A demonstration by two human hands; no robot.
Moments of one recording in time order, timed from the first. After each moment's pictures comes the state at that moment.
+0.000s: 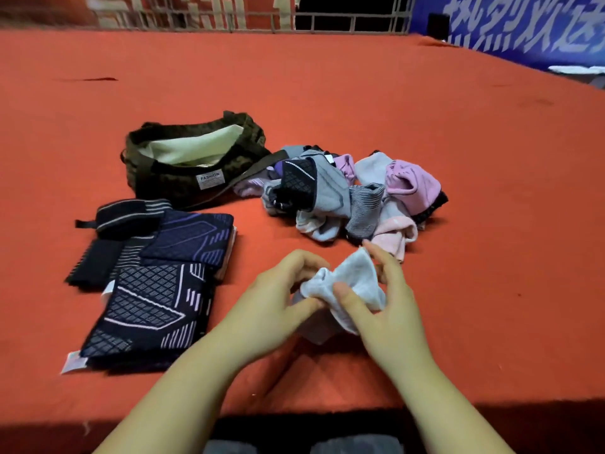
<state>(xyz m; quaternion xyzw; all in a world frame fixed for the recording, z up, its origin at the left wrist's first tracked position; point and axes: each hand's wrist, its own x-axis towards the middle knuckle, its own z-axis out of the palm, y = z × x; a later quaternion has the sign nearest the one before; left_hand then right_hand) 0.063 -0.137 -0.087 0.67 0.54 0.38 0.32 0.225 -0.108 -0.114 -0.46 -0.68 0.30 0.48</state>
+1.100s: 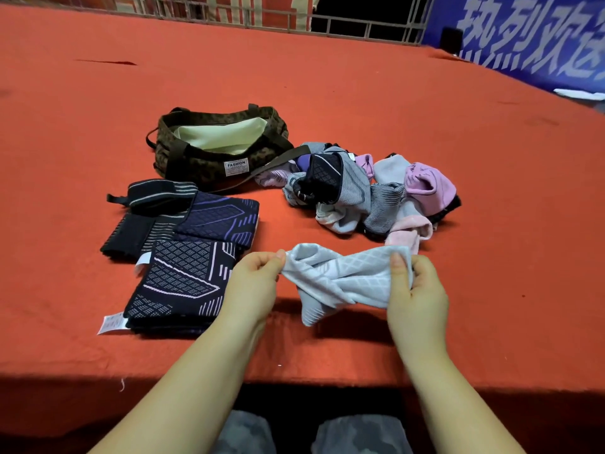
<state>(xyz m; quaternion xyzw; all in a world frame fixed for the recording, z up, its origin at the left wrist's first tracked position) 0.040 -0.149 -0.106 0.29 0.64 0.60 0.38 0.220 -0.113 -0.119 -0.54 -0.62 0.18 0.54</state>
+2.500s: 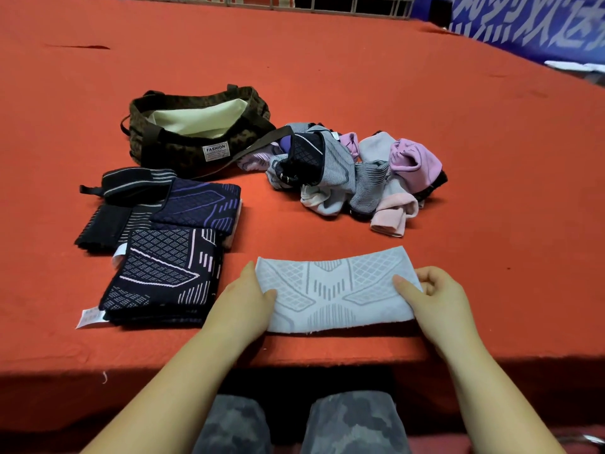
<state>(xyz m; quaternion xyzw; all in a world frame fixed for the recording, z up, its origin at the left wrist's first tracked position) 0.039 -0.161 -0.141 0.49 0.81 0.19 0.25 0.291 -0.106 -0.146 -0.65 -0.57 0.33 0.37</state>
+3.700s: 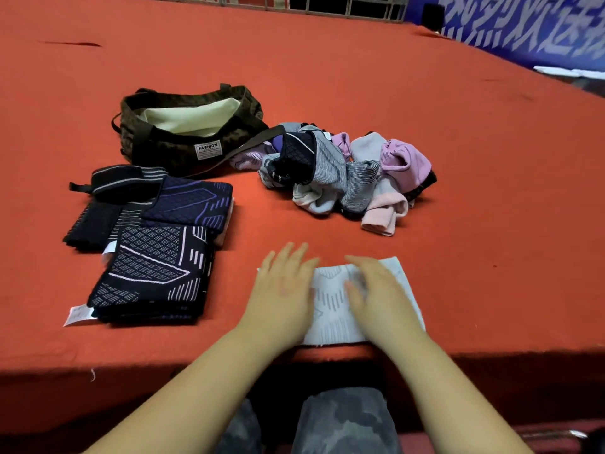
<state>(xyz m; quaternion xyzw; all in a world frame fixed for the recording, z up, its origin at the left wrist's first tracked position) 0.082 -0.152 -0.151 0.73 0.66 0.17 0.00 0.246 -0.117 -0.142 -0.55 -0.78 0.19 0.23</state>
